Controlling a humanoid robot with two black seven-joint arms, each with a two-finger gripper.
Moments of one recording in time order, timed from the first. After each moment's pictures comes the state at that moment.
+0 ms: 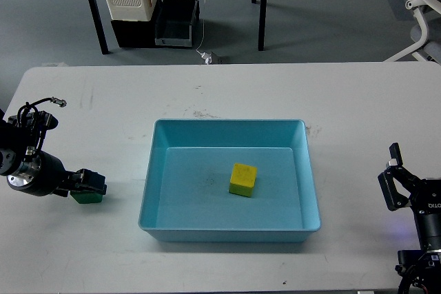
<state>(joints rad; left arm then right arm) -1.29 0.80 0.59 -1.29 0.80 -0.49 0.02 -0.43 0.00 1.50 1.71 0.16 0.49 0.03</state>
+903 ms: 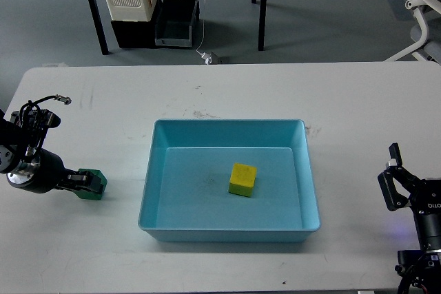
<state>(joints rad) -1.31 0.81 0.56 -1.28 0.91 -0.49 -0.02 -0.43 0.00 1.50 1.71 0.16 0.49 0.03</state>
